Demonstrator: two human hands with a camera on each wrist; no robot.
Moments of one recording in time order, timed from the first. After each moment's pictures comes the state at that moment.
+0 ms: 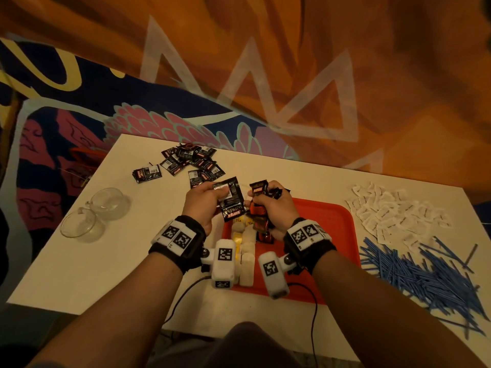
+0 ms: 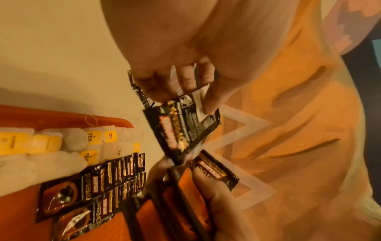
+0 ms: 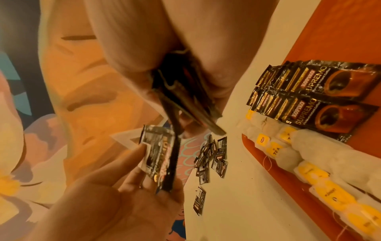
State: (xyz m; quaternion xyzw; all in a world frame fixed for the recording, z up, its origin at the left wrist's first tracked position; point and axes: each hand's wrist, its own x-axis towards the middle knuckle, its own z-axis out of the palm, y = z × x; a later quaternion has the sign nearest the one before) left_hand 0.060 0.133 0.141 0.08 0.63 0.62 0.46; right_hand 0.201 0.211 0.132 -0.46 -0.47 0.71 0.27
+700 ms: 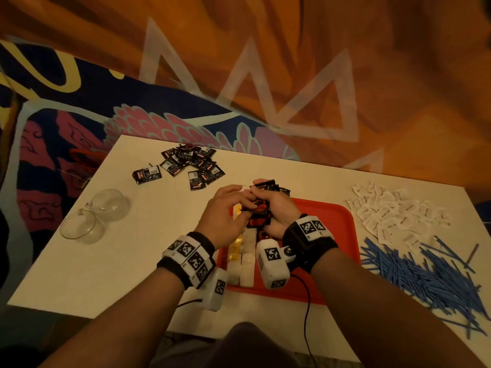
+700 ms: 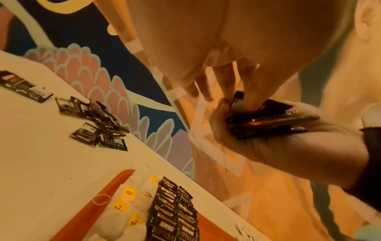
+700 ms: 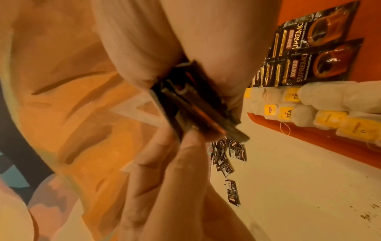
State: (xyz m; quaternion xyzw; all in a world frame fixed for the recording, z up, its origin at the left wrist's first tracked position) left_hand 0.088 0.113 0.136 0.54 0.65 0.47 0.23; right_hand 0.196 0.211 0.147 -0.39 -0.25 0.85 0.24
